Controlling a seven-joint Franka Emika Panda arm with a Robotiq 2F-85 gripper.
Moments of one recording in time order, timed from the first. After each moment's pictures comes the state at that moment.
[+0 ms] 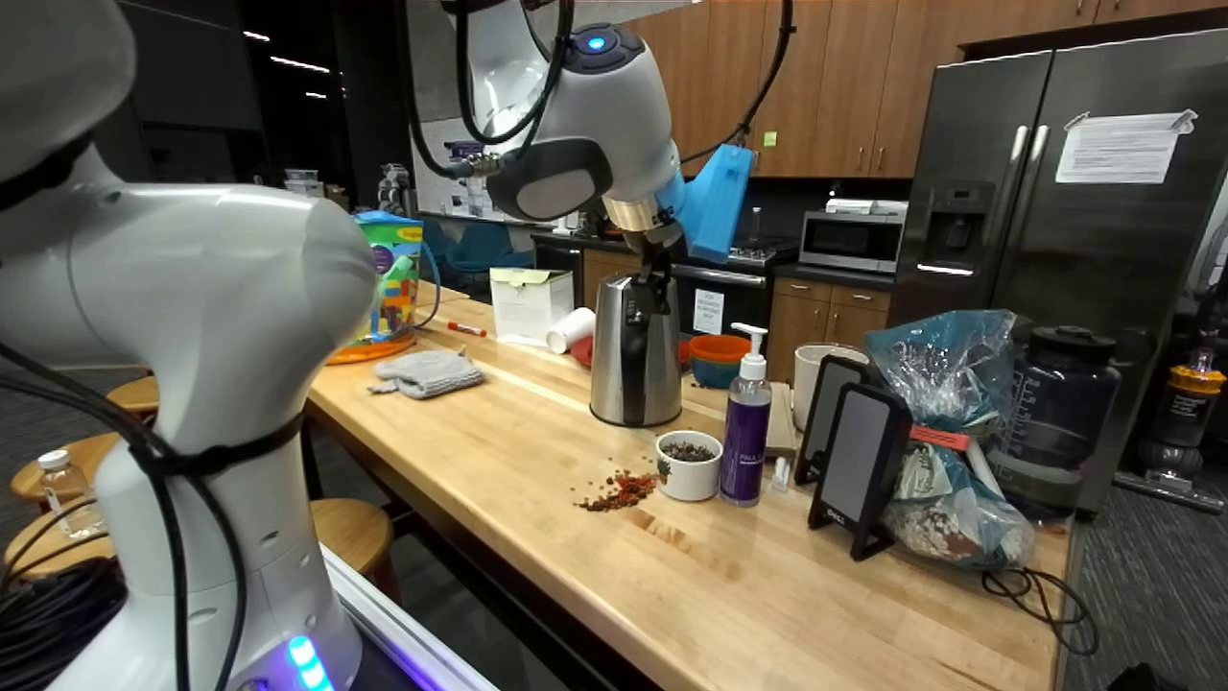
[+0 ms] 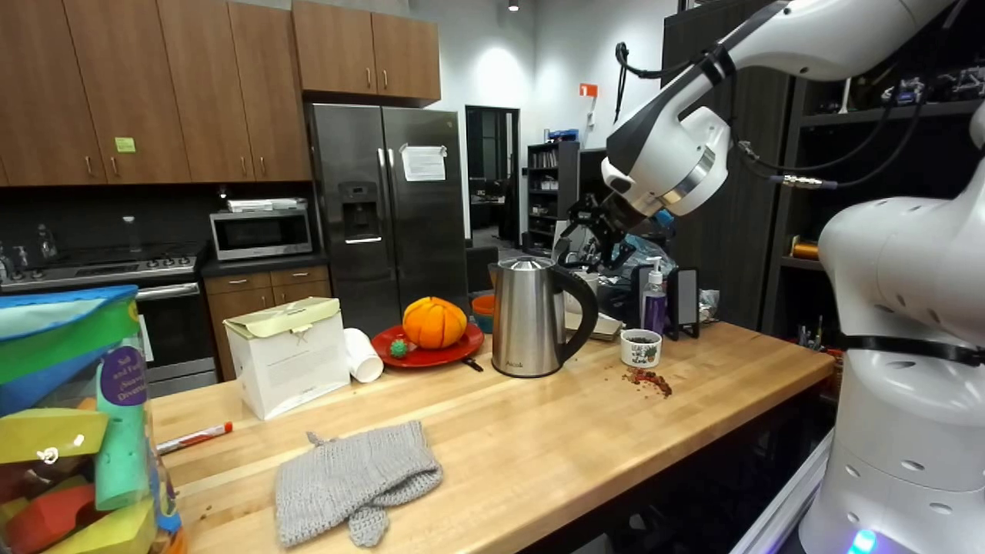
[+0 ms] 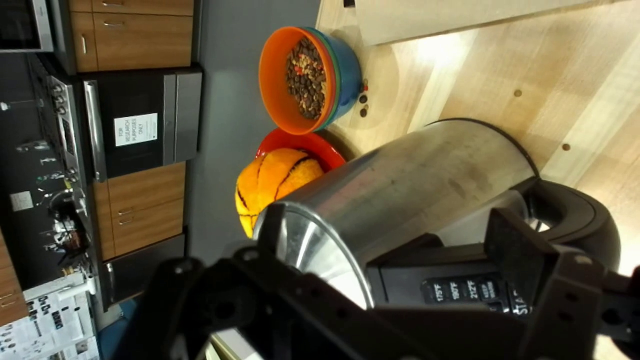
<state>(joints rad) 0.73 -0.51 -0.91 -2.77 0.57 3.23 -2.60</state>
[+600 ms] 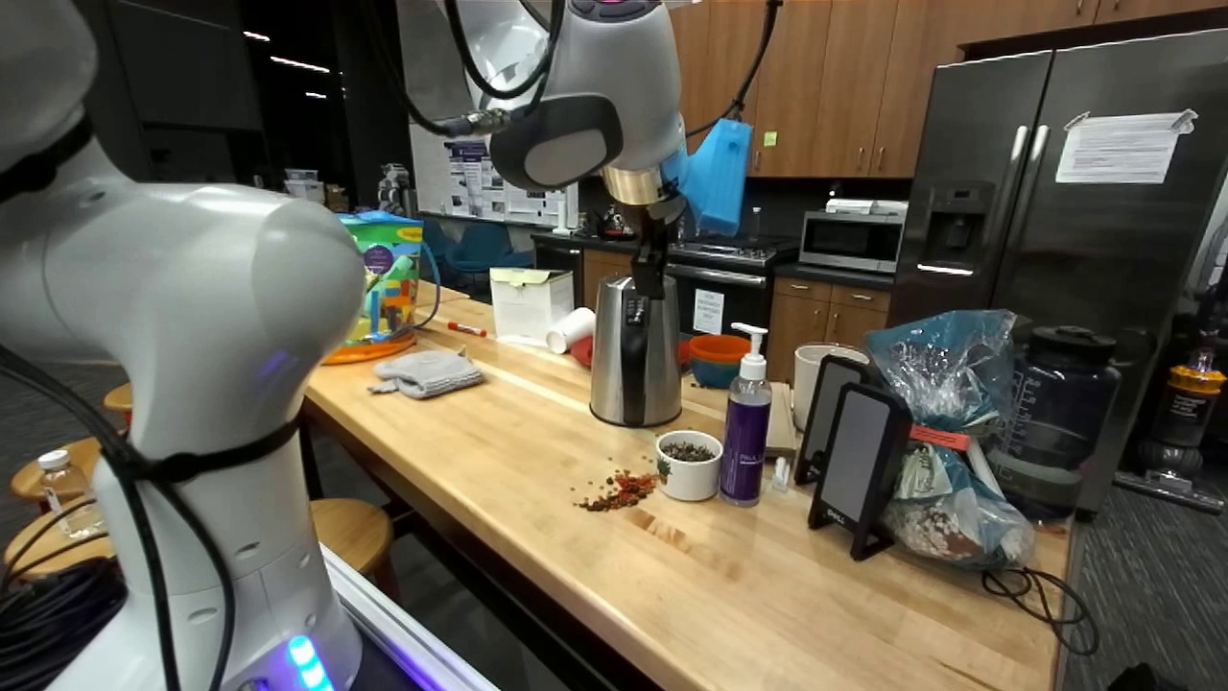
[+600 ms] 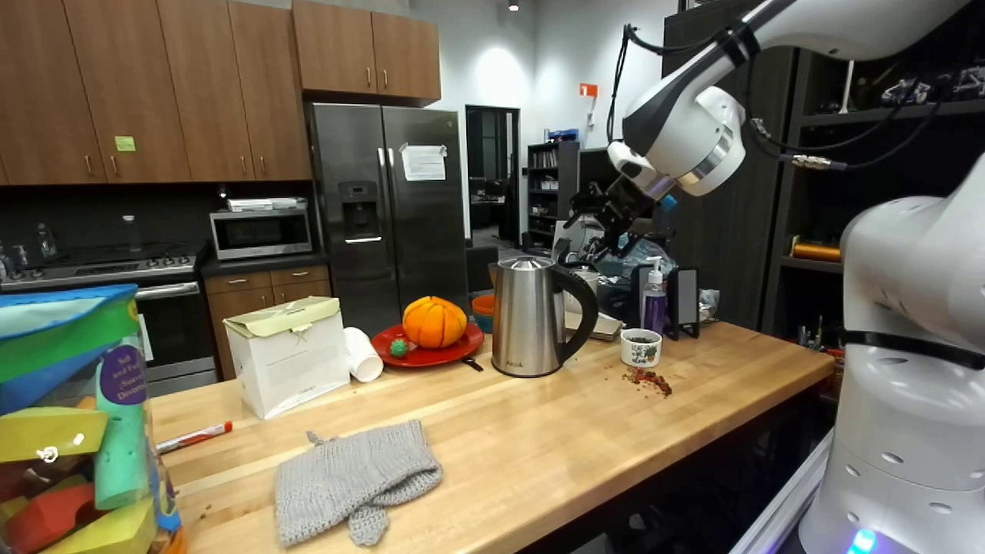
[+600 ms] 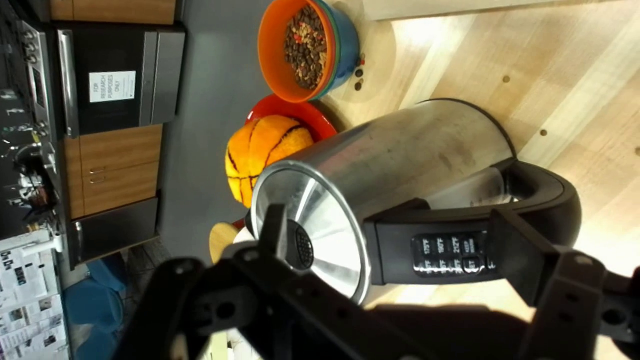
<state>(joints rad) 0.48 -0.55 -0.71 -2.77 0.47 3.01 -2.60</state>
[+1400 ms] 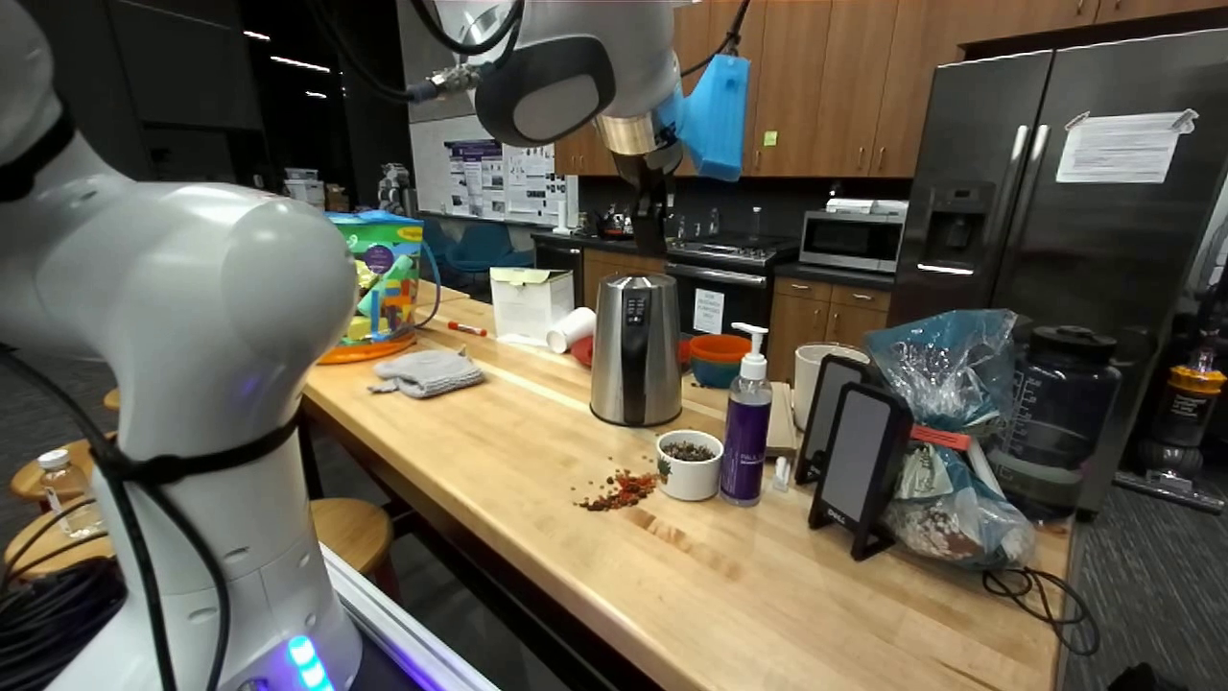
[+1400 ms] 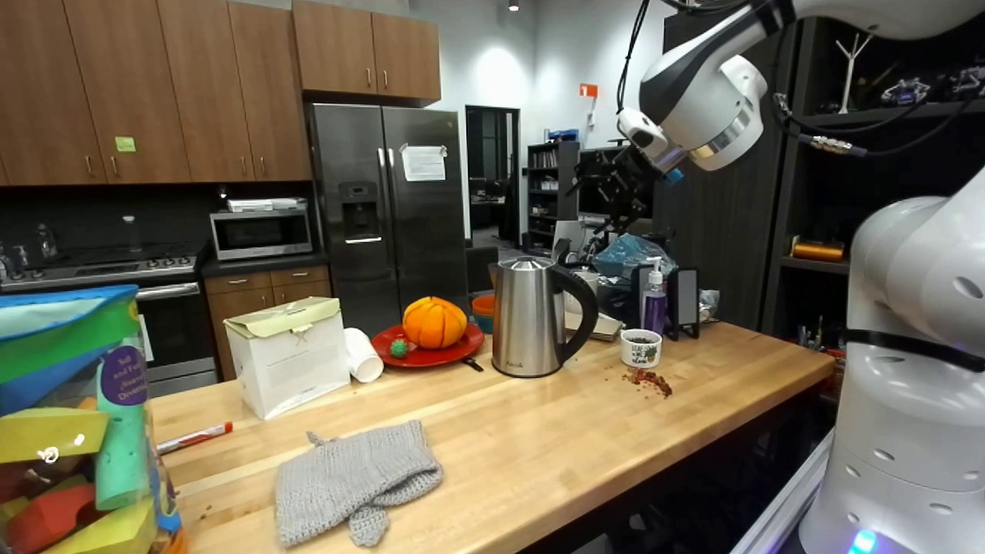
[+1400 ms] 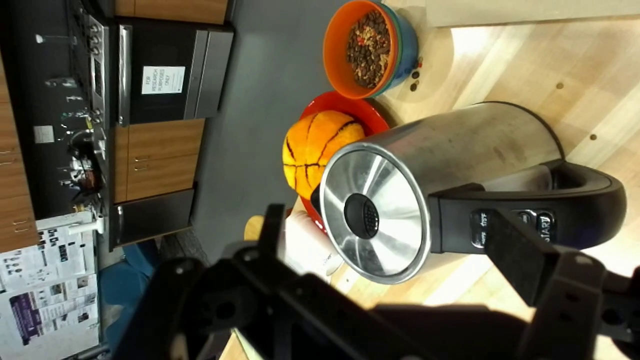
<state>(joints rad) 0.38 -0.67 -0.60 -2.77 0.46 2.98 -2.60</state>
